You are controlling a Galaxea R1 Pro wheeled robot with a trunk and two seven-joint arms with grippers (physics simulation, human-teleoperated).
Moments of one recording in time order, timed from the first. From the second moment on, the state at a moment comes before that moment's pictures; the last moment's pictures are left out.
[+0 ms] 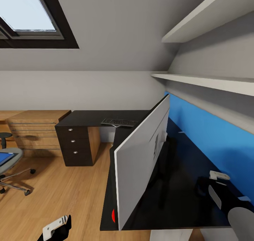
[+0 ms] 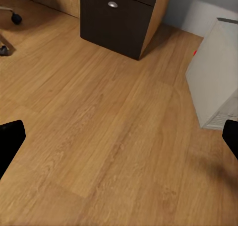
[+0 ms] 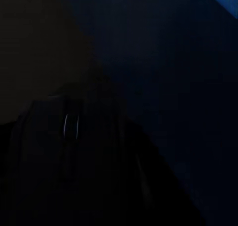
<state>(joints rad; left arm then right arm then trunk) 0.06 0.19 -0.26 -1.14 0.57 -0.23 0.42 -0.68 -0.29 -0.15 -0.44 -0.14 0.21 -0.14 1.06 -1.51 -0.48</state>
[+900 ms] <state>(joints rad) 0.06 0.19 -0.26 -1.14 0.57 -0.23 0.42 -0.68 -0.29 -0.15 -0.51 -0.15 0.21 -0.11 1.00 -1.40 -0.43</state>
